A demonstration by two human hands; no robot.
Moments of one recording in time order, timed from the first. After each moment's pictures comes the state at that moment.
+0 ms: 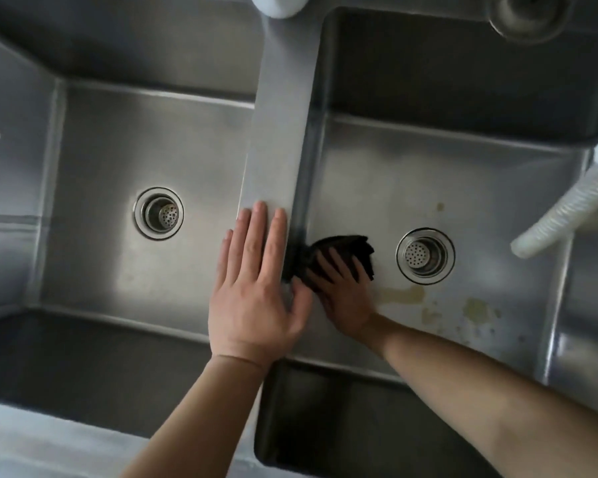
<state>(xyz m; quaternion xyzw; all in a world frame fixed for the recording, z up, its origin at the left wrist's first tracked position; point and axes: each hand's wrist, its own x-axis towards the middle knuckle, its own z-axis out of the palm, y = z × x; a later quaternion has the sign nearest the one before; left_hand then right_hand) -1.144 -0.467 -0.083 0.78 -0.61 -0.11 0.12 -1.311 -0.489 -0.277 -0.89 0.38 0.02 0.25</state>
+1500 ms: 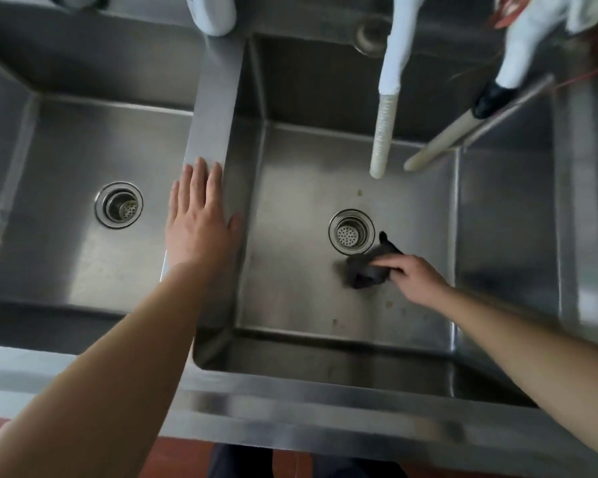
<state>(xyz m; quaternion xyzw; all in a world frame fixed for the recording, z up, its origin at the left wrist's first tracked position) -1.163 -0.461 -0.080 0.81 -0.58 -0.08 0.07 -1.526 -0.519 -0.169 -0.71 0.54 0.04 0.44</state>
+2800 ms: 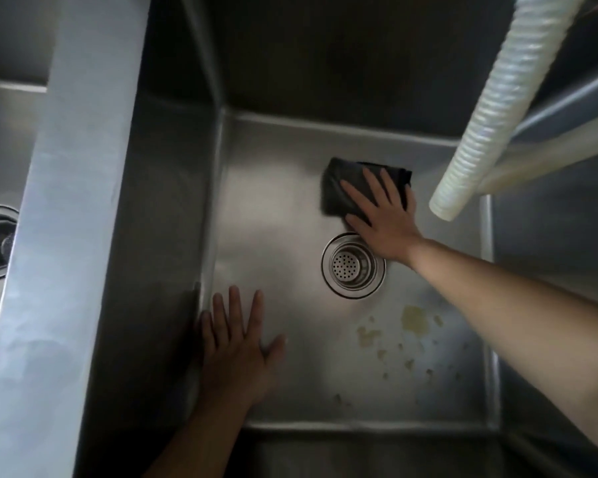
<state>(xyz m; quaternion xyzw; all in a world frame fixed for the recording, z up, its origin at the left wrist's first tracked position) -1.248 -0.415 -0.303 0.77 -0.58 -0.26 -0.09 -1.480 -0.677 -0.331 -0.82 0.53 0.07 0.17</state>
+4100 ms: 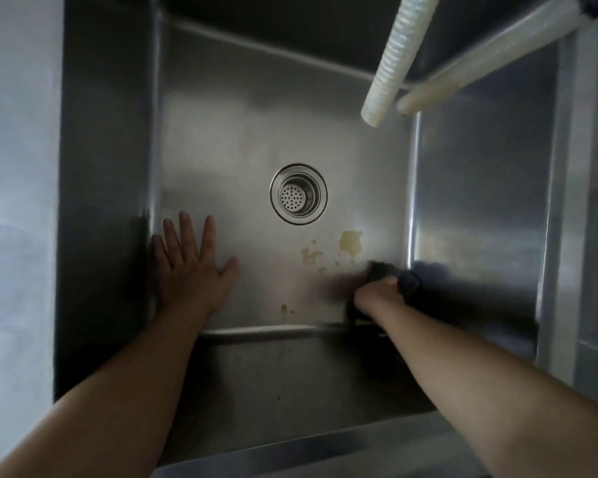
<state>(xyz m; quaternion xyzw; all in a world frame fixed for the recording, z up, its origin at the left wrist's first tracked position) -1.250 -0.417 -0.300 0.76 -0.57 -0.28 -0.15 -1.561 -0.459 -0.271 -0.27 0.87 0.29 0.30</state>
